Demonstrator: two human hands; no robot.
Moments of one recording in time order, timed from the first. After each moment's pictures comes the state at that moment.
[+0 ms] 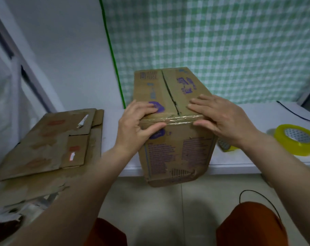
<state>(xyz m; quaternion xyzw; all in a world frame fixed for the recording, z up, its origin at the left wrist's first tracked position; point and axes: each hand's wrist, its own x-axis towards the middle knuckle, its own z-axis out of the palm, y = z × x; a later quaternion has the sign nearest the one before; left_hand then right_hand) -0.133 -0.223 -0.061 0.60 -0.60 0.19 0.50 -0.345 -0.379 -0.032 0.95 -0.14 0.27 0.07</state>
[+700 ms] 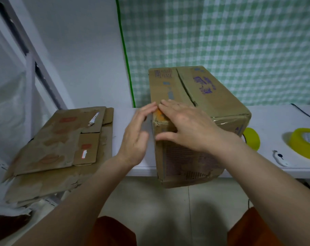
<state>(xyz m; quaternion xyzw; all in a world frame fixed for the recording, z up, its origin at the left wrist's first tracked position) -0.114 -0.187 -0.073 0.56 -0.61 0.01 0.56 -0.257 -0.284 -0.005 0.98 -0.16 0.14 0.02</state>
